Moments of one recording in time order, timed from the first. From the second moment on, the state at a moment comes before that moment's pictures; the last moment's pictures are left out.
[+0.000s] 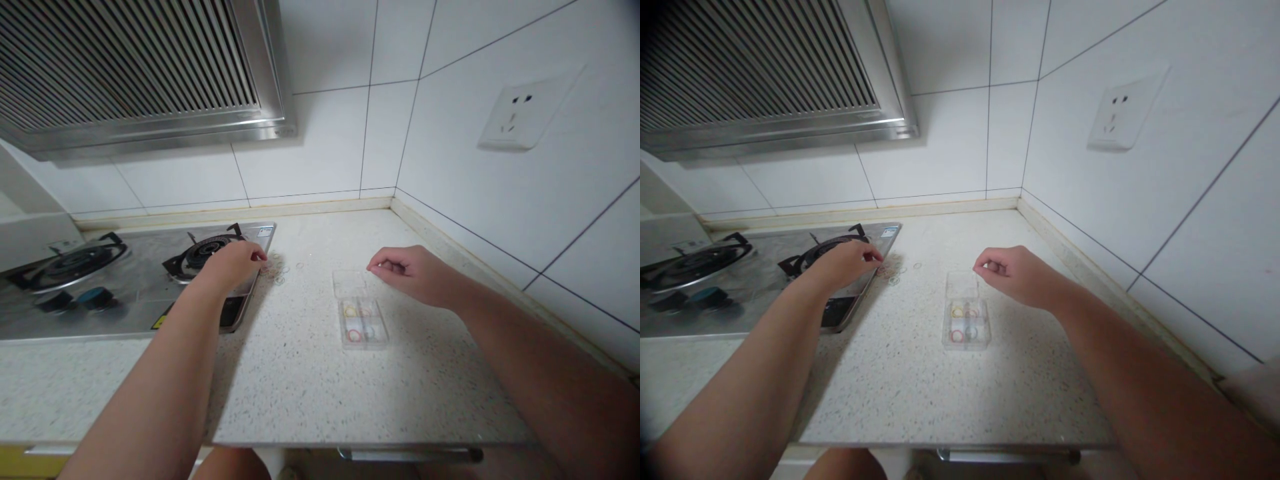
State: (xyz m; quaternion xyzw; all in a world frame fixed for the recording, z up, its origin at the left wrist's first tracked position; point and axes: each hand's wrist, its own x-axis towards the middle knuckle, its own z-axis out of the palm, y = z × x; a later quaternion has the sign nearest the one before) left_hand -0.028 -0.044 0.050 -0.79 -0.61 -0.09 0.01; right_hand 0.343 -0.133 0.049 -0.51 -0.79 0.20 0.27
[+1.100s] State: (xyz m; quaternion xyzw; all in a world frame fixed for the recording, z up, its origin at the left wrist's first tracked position) left_hand -0.014 -0.042 0.041 -0.79 -0.58 -0.19 -0.06; right_hand 0.345 -0.132 0.049 -0.51 -0.81 0.20 0.23
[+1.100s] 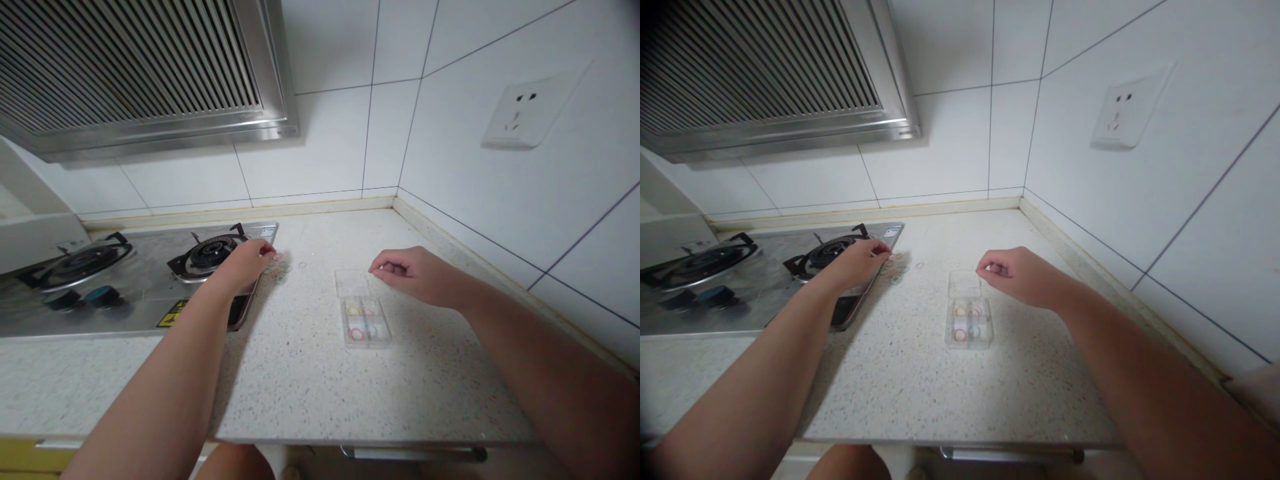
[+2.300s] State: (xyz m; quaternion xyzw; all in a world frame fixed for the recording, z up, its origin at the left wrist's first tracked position) left_hand -0.010 -0.044 0.038 -0.78 -0.60 -0.17 -0.06; right_hand 0.347 -0.131 0.051 -0.52 -0.81 0.18 0.20
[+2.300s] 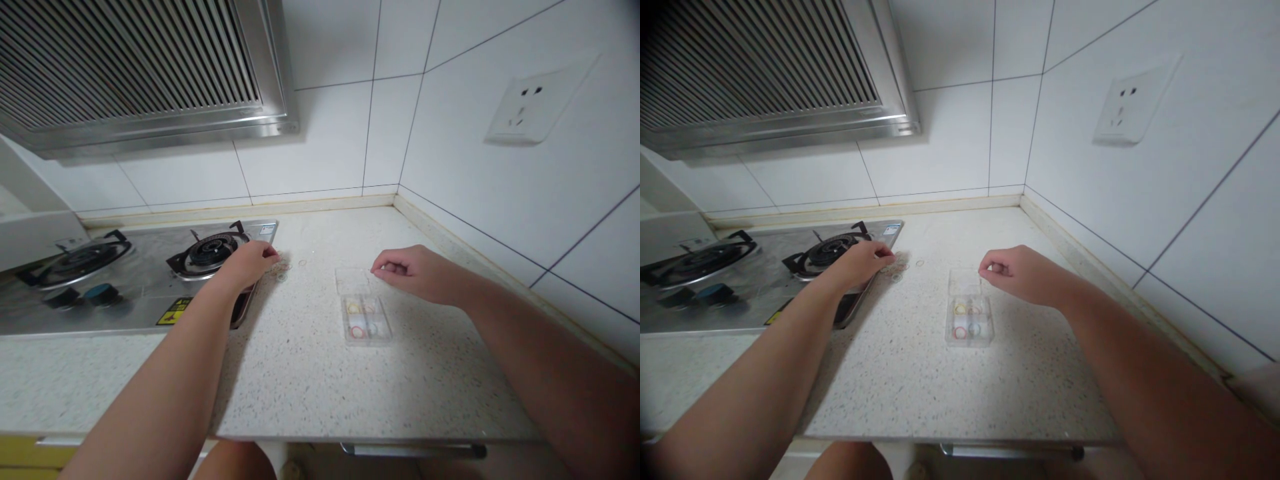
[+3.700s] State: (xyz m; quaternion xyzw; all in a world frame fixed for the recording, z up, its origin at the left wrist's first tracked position) left_hand 0.101 -0.135 0.045 -0.71 -0.34 -0.37 -0.49; right_hand 0.314 -0.143 0.048 -0.43 -0.77 0.31 0.34
